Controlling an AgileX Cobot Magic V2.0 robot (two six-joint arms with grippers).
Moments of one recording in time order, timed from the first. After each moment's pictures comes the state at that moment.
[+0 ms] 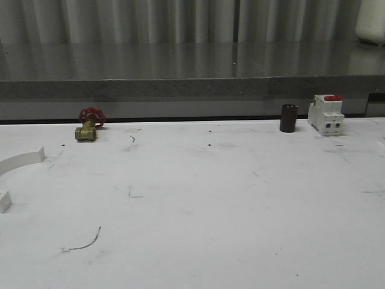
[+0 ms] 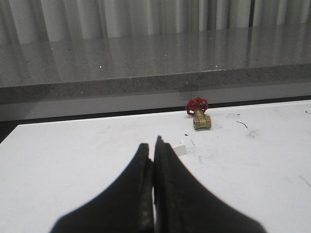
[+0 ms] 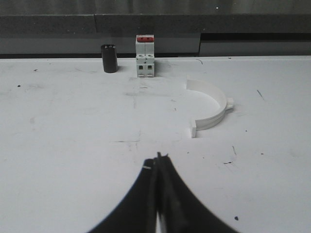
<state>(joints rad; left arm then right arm) -0.04 -0.01 0.01 -0.08 0.12 0.15 -0.04 -0.01 0.03 -0.01 0.26 0.05</state>
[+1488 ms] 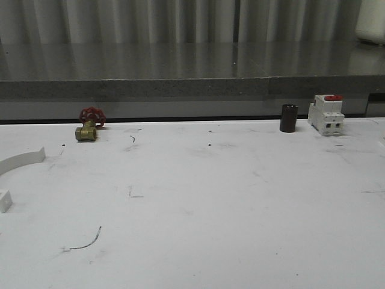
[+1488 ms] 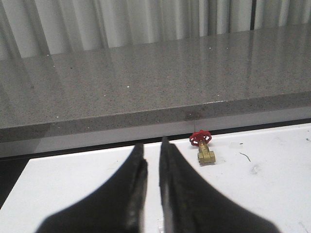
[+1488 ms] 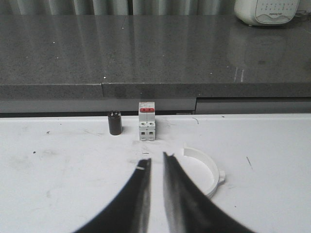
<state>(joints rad) -0.04 0.40 -0.45 -0.03 0.24 0.15 -0.04 0.36 -0.45 -0.01 0.35 0.05</state>
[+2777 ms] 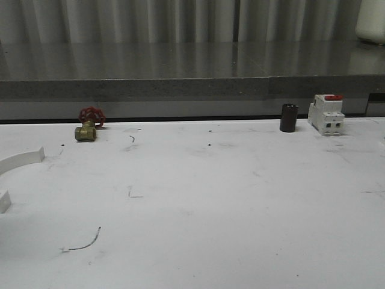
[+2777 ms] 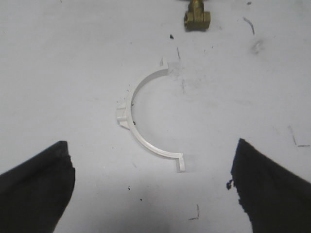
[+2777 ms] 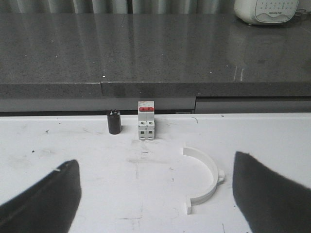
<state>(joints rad) 0.00 1.19 -0.82 -0.19 0.59 0.14 -0.04 0.36 -0.46 -0.01 0.35 0.05</state>
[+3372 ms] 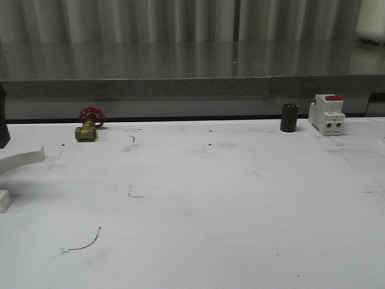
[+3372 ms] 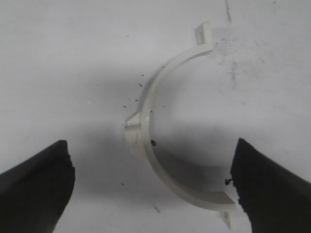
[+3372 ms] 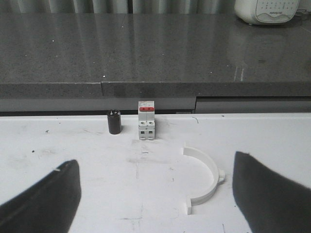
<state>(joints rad) 0.05 1.74 -1.13 -0.20 0.70 0.22 -0.04 0.36 -0.46 -0.01 0.35 0.05</state>
